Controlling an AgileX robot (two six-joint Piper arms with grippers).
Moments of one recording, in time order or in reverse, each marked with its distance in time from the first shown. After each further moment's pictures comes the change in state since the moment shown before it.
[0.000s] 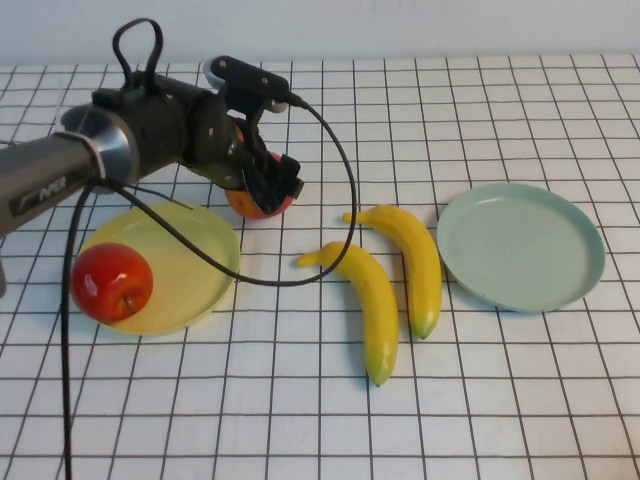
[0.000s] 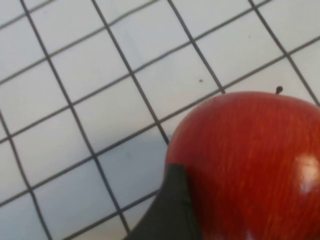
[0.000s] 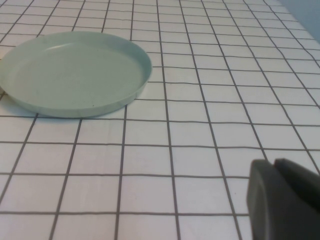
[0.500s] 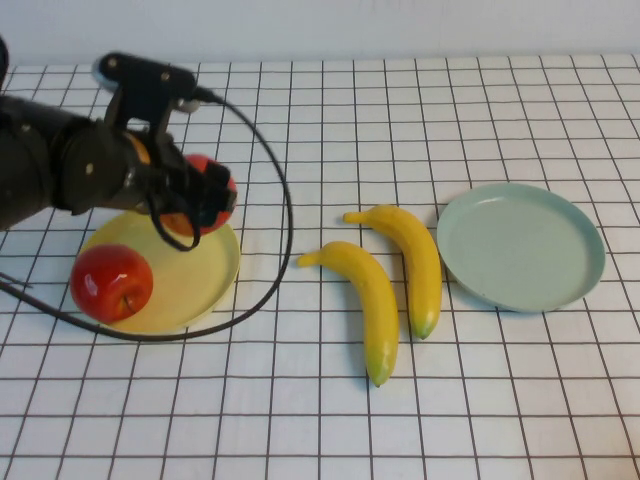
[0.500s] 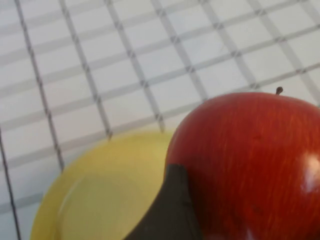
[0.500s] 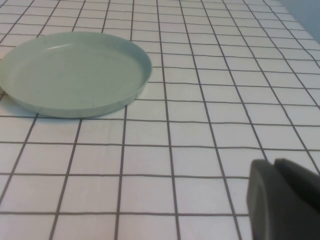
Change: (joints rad) right arm 0.000 0.000 0.000 0.000 0.000 0.000; left arm 0.060 -0.398 0.403 0.003 -0.094 -0.096
